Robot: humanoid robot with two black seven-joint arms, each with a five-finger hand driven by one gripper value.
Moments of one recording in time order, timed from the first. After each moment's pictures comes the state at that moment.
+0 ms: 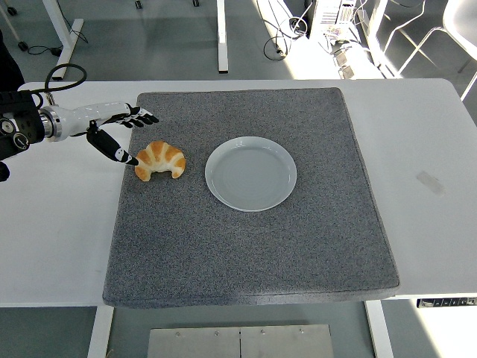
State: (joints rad) left arm -1.31 0.57 0.31 -0.91 0.73 -0.14 -0.29; right arm -0.09 0.00 0.07 0.11 -0.06 0.01 0.35
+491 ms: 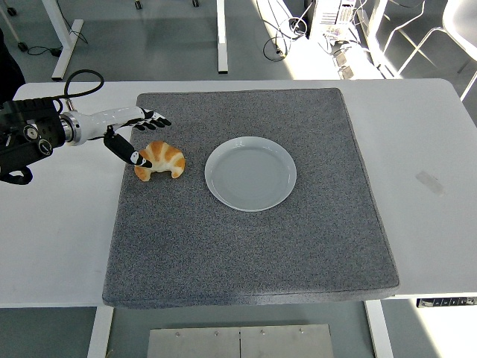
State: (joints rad) left arm -1.27 0.46 0.31 -0.82 0.73 -0.11 -0.29; right arm -0.09 0.00 0.07 0.11 -0.06 0.01 0.35
